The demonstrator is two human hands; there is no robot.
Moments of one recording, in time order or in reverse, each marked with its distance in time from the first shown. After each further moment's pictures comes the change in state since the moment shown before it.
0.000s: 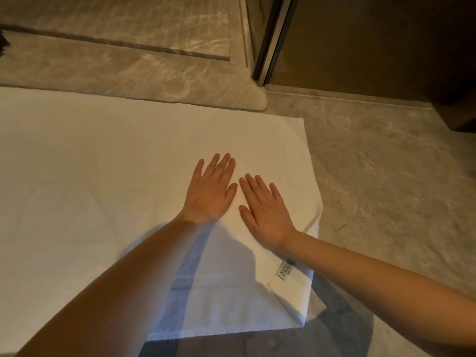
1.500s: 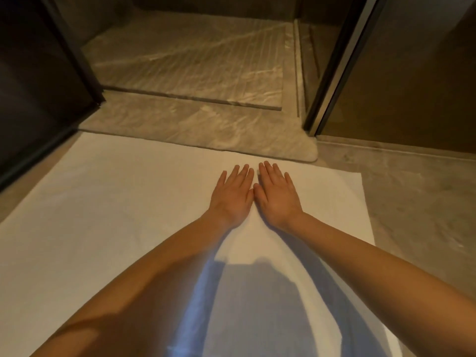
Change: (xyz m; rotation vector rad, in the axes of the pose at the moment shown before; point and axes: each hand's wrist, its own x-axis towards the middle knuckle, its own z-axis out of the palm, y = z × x) left_hand 0.079 -0.062 -0.028 0.038 -0.084 -0.214; right_hand 0.178 -0.008 -0.034 0.074 0.127 -0.046
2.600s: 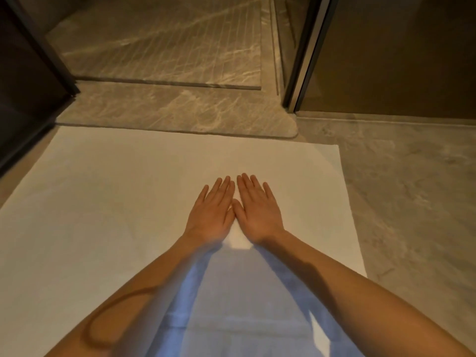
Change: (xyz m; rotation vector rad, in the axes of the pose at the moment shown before) left_hand -0.087 0.002 0.025 -0.015 0.017 0.080; right_hand -0.082 -0.032 0.025 0.032 0.005 0.056
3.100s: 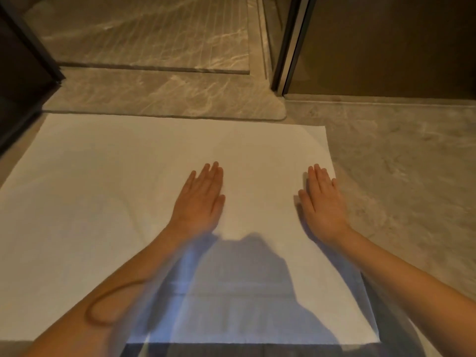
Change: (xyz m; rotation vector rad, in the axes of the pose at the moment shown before) left_hand -0.040 -0.004 -0.028 -0.004 0.088 0.087; right_hand -0.093 0.098 -0.052 -0.083 0.079 0.263
